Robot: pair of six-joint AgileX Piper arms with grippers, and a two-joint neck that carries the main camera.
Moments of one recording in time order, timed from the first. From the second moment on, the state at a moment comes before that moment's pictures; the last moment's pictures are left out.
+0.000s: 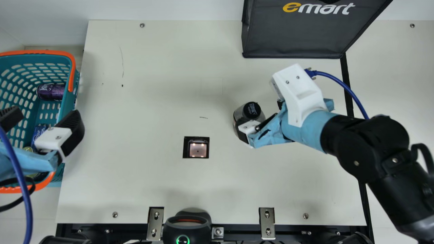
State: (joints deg) left arm -6.5 43.0 -57.6 -4.9 57.6 0.0; right arm 25.2 70.8 -59.8 10.4 47.6 -0.7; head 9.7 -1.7
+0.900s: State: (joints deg) left arm -6.5 43.0 -57.6 -4.9 57.6 0.0; right arm 34.9 75.3 -56.4 -7.3 38.9 19.0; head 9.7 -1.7
